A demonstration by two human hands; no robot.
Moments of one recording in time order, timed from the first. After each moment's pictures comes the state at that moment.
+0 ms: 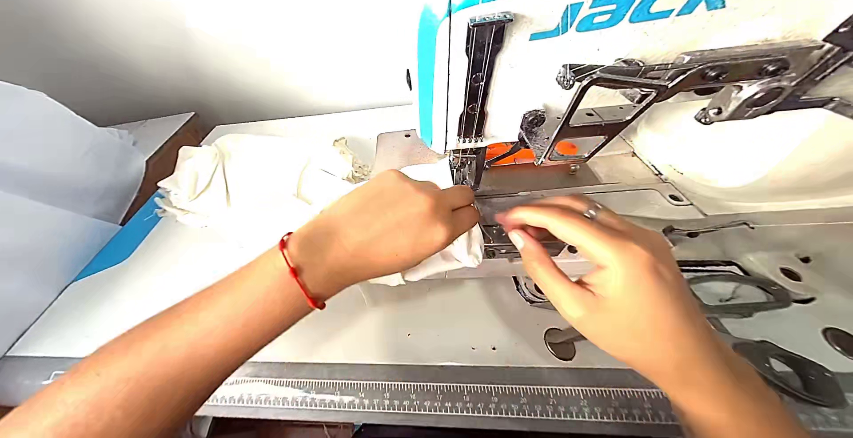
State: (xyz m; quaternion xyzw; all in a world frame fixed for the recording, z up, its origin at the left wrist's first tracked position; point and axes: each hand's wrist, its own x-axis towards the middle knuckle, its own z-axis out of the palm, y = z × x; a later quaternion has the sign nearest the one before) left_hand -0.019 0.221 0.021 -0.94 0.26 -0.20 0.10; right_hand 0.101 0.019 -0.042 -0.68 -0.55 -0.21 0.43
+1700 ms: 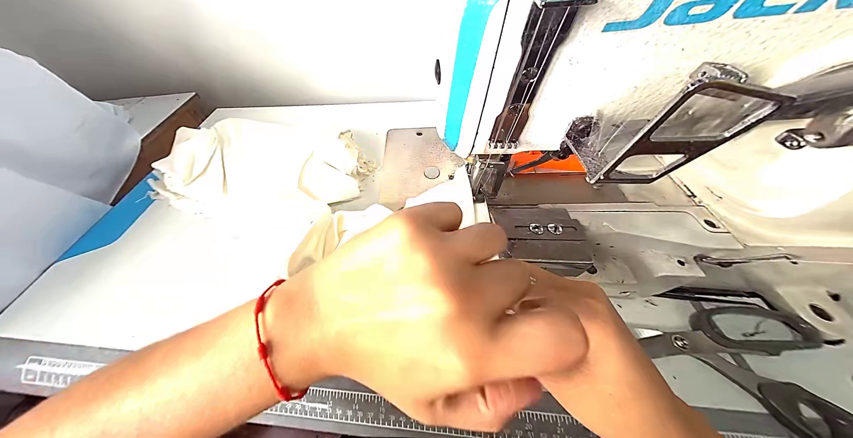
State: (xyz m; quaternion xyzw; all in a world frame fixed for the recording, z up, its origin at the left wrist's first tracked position) left_hand -0.049 0.192 0.022 -0.91 0.27 -0.30 0.04; right_hand 0.073 0.029 -0.059 -0.55 -0.62 0.06 0.56
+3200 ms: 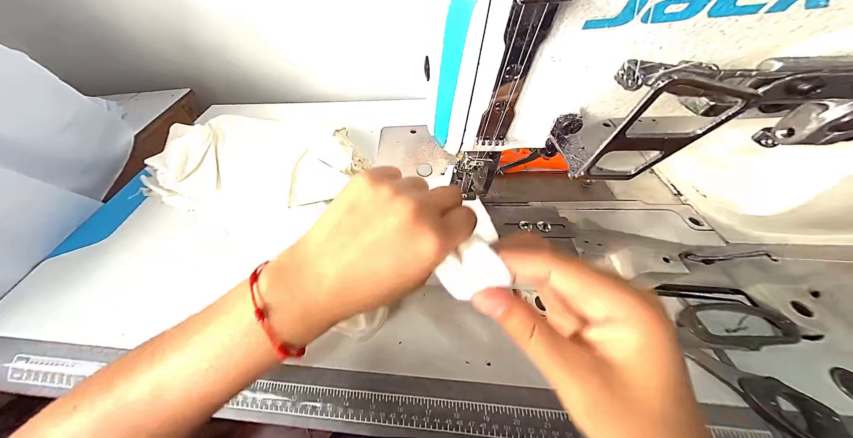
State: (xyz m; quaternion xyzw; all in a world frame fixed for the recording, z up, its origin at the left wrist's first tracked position) left_hand -0.039 0.209 0.014 -0.95 0.15 -0.27 0.10; right_hand 0.063 0.028 -0.039 -0.54 -0.54 0.05 0.64
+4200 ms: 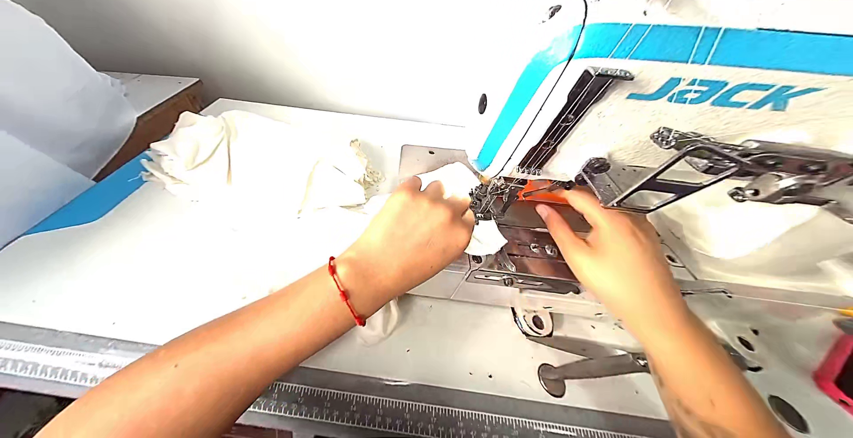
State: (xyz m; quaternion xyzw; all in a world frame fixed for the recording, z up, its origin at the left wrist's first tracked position) left_hand -0.024 0.216 -0.016 -0.94 0.05 -0.31 0.16; right_hand 0.145 0.042 -0.026 -0.78 -0.51 -0.22 0.31
